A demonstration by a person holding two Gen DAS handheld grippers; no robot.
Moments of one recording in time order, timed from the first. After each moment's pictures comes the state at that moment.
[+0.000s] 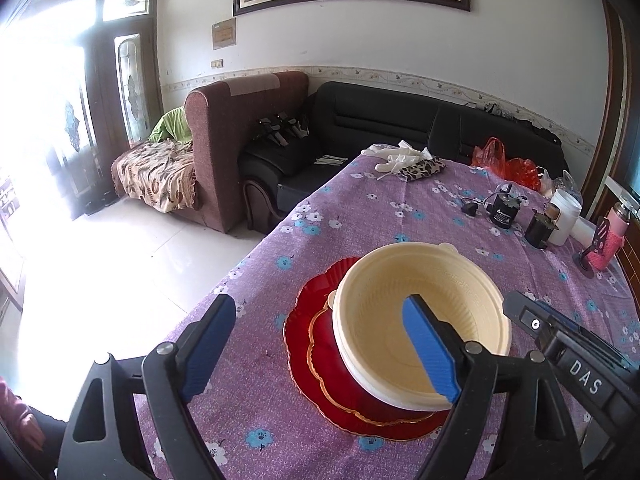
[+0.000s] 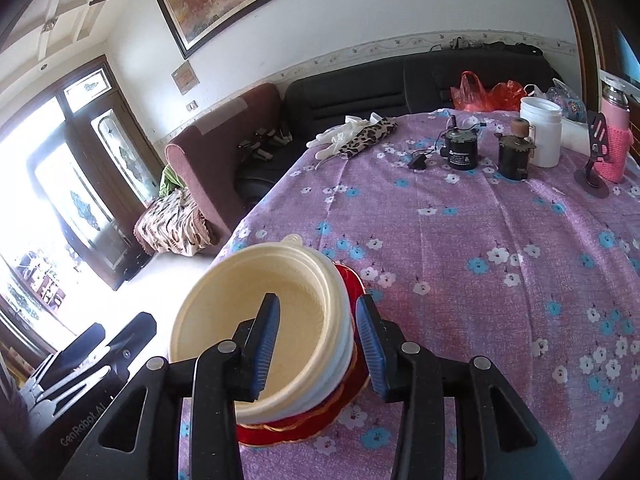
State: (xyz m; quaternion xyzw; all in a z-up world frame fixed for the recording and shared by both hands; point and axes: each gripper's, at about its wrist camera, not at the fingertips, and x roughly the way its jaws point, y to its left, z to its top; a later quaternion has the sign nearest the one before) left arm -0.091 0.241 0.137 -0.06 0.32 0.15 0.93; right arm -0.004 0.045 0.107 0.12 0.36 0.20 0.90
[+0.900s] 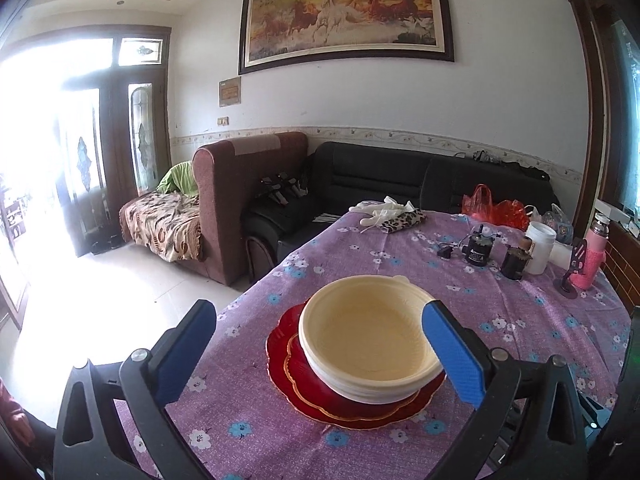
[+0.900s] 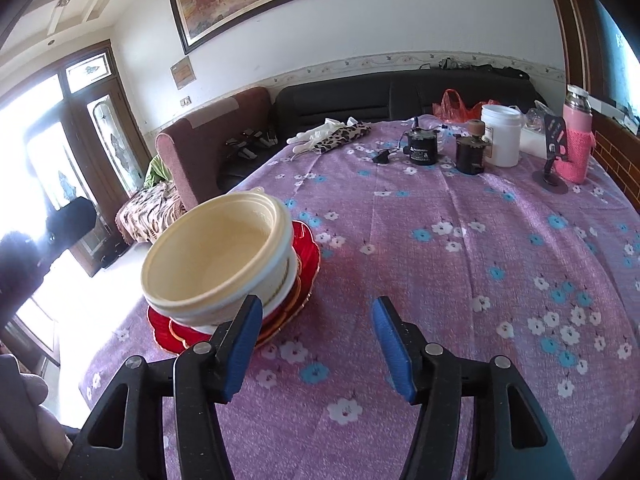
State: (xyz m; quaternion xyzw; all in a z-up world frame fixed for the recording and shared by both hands) left arm -0.143 0.183 0.161 -0.03 0.21 0.17 0.96; right arm -0.068 0.005 0.083 0.07 0.34 0.17 0.92
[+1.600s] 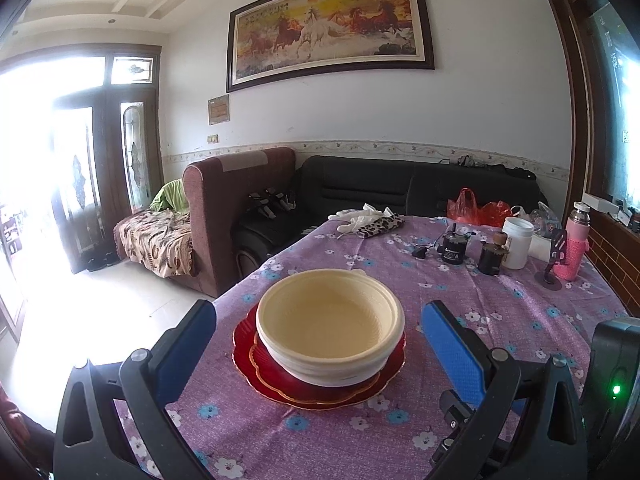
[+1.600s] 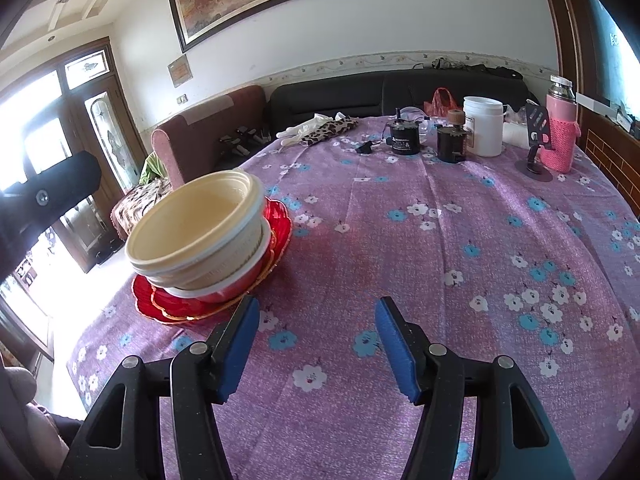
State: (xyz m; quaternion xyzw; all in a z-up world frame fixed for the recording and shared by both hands) left arm -0.166 0.133 0.148 -0.02 0.18 0.15 0.97; right arm -0.091 -0.018 0.067 0.06 0.34 0.16 0.92
